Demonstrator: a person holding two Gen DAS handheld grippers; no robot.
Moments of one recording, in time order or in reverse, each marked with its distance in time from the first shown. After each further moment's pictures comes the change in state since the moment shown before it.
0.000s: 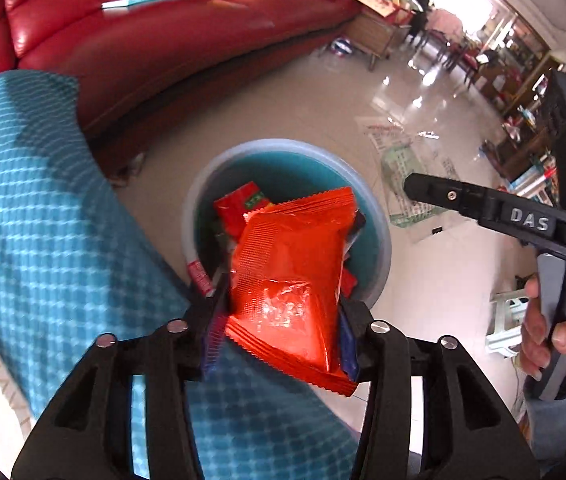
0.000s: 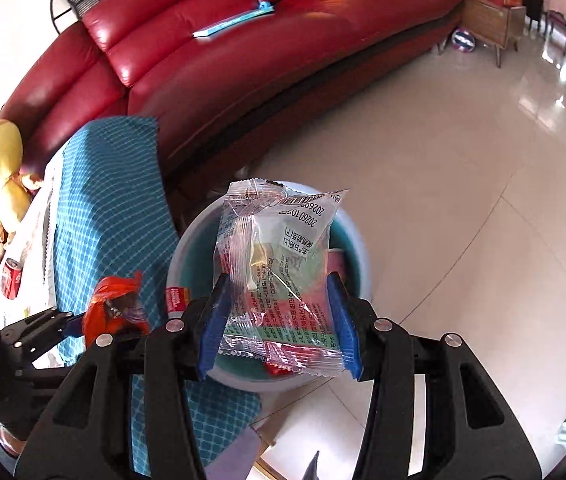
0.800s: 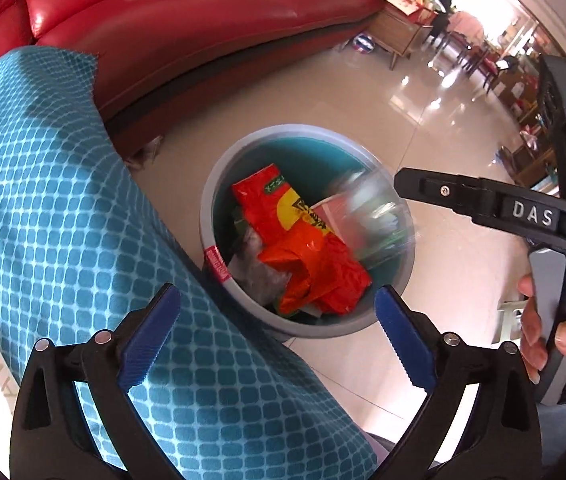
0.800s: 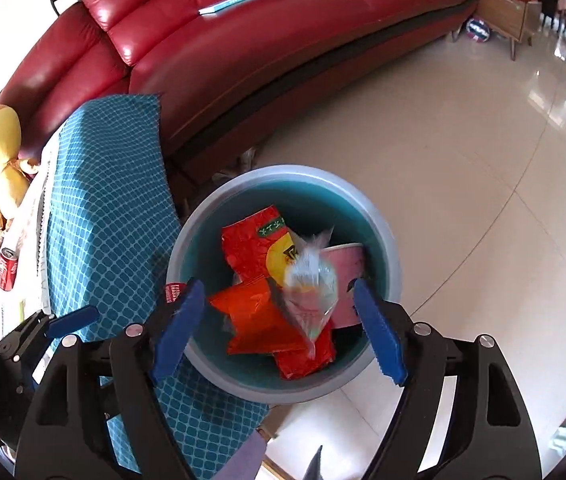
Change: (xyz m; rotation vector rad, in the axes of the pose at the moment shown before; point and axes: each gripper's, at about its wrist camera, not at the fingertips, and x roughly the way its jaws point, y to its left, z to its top) left arm 0.006 0.015 -0.014 -0.066 0.024 0.042; right arm 0.035 0.018 0.008 -0.019 0.078 0.016
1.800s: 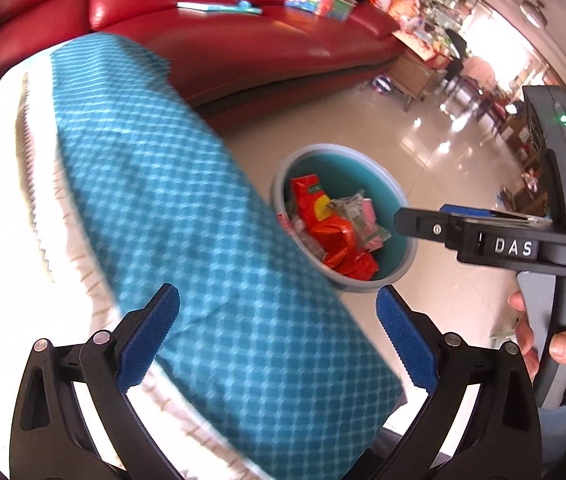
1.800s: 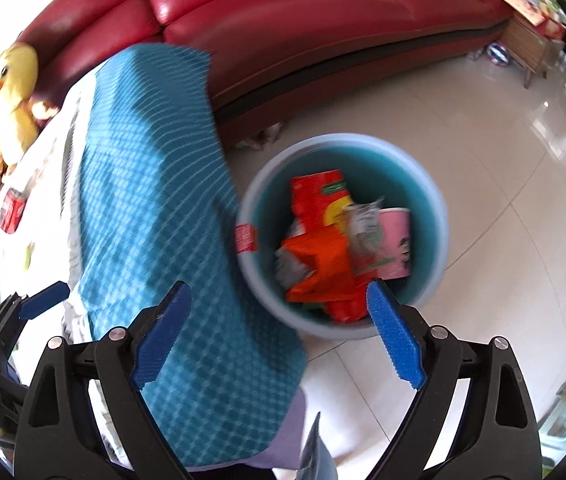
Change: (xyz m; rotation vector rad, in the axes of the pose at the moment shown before) left arm -0.098 0.063 -0.076 -0.119 -0.140 0.021; right arm -0.024 0.108 -0.046 -0.164 0.067 -0.059
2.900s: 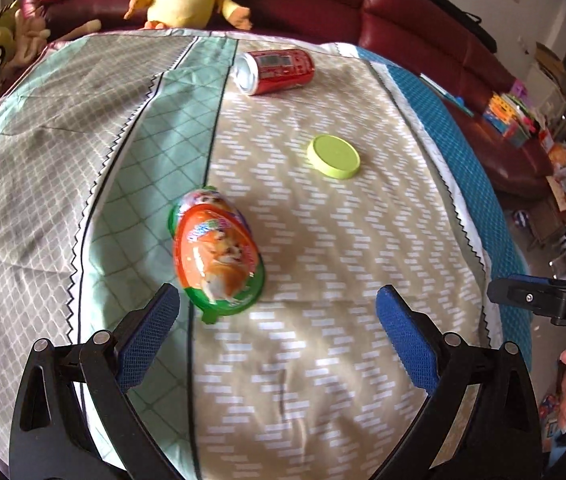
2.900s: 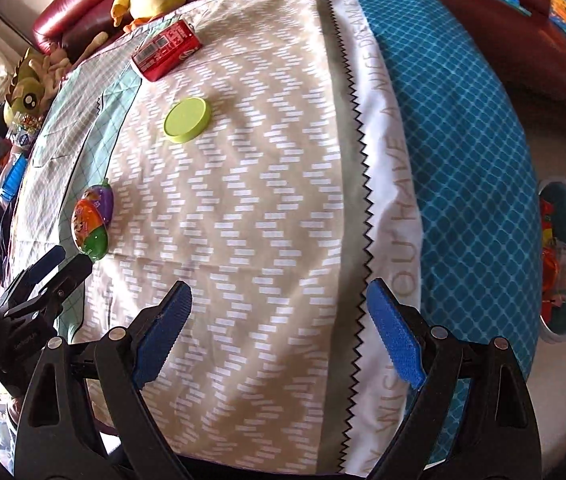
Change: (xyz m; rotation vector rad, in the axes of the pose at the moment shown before) left arm -0.178 0.245 -0.190 -0.558 -0.199 0.378; right arm 0.030 0.282 -0.077 -0.413 0.177 0.193
